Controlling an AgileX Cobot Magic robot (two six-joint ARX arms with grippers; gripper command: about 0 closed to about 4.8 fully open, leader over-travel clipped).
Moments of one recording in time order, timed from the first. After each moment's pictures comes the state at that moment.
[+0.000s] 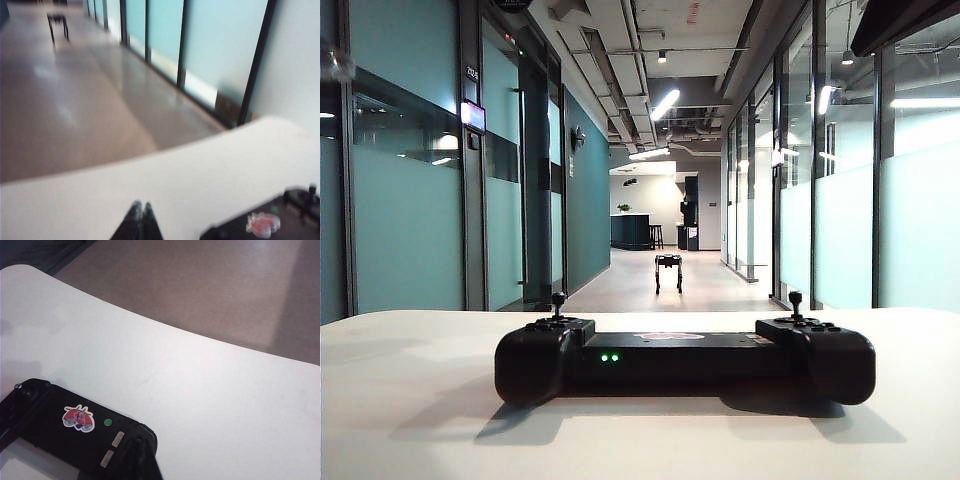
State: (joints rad) left arm -0.48 0.30 0.22 0.08 0.02 -0.02; right arm 0.68 0.80 0.80 -0.51 0.29 0.10
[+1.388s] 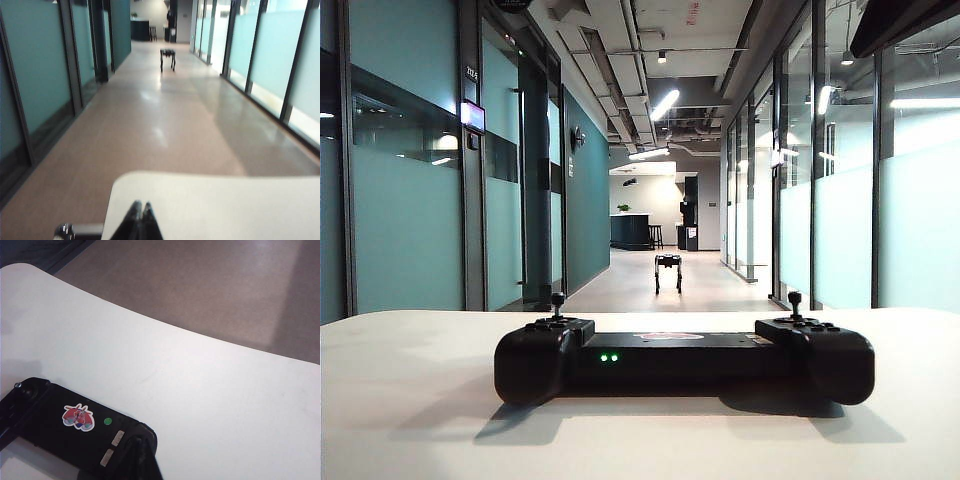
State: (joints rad) left arm 0.05 0.00 0.05 0.05 0.14 -0.01; right arm 0.68 0.80 0.80 -0.51 0.29 0.10
